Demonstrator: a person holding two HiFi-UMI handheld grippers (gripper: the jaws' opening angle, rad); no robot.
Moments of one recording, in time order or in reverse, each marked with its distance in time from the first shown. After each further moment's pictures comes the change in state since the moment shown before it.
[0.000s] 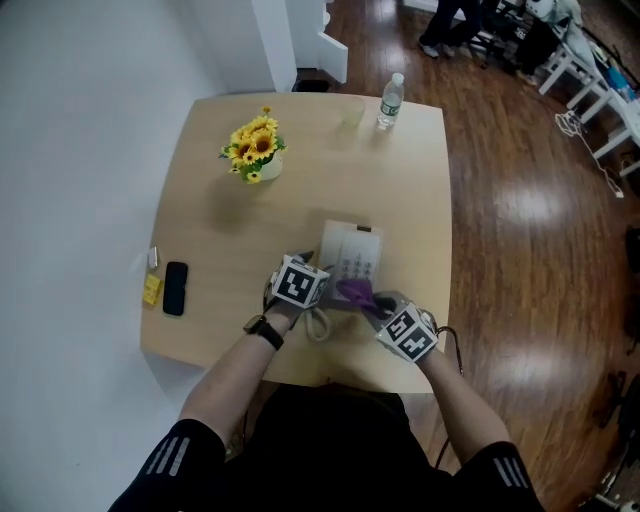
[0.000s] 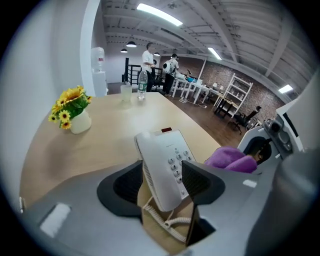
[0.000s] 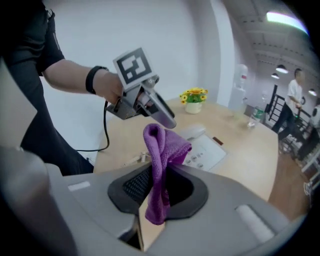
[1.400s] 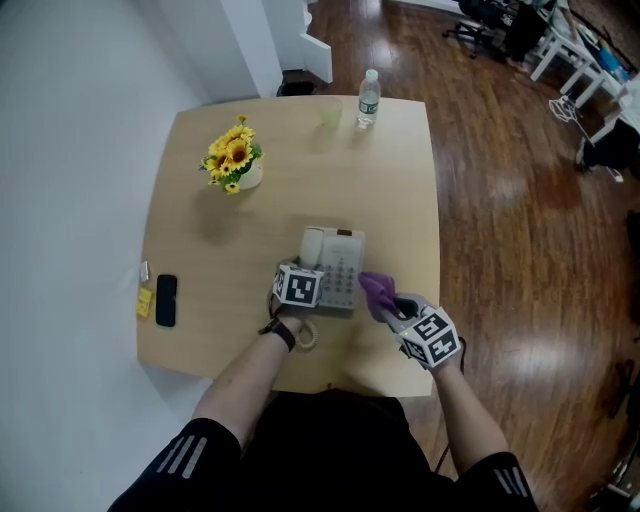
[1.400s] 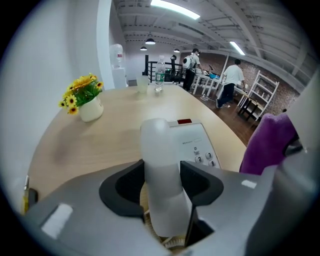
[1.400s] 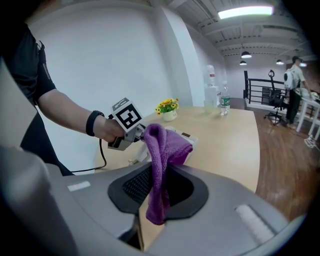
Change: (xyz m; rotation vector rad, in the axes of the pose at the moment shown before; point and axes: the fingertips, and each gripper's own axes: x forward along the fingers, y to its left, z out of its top) left arm 0.054 0.018 -0.005 -0.089 0.016 0.231; right arm -0.061 -0.057 -0.035 0.284 -0.179 -0.063
